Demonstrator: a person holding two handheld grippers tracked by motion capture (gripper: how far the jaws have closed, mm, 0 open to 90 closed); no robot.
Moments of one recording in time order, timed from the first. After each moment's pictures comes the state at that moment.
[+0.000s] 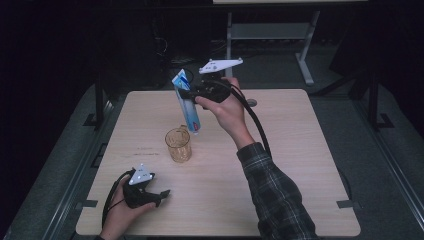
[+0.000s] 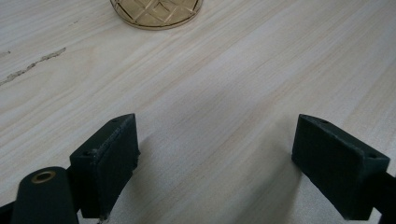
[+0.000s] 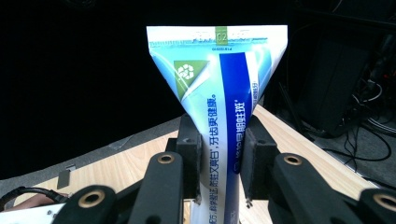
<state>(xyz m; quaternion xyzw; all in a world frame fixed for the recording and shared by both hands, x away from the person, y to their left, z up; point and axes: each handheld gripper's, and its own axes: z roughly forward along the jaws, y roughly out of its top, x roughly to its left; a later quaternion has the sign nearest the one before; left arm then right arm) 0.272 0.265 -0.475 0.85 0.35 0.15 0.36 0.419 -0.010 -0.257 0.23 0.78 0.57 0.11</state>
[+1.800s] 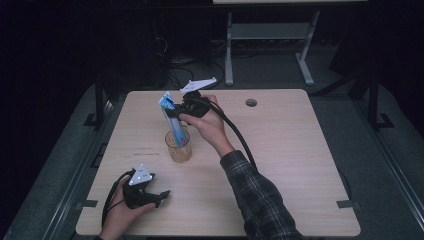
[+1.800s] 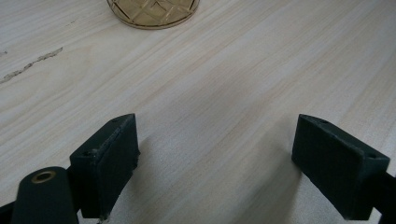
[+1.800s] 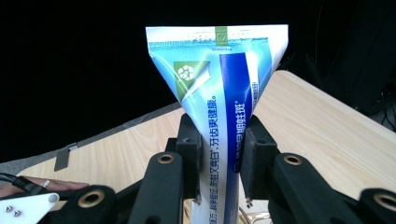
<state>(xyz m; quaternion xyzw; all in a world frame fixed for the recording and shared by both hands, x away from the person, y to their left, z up) 0.272 0.265 -0.475 0.85 0.35 0.15 0.36 0.435 0.037 -0.325 0.24 0.81 0.54 0.06</state>
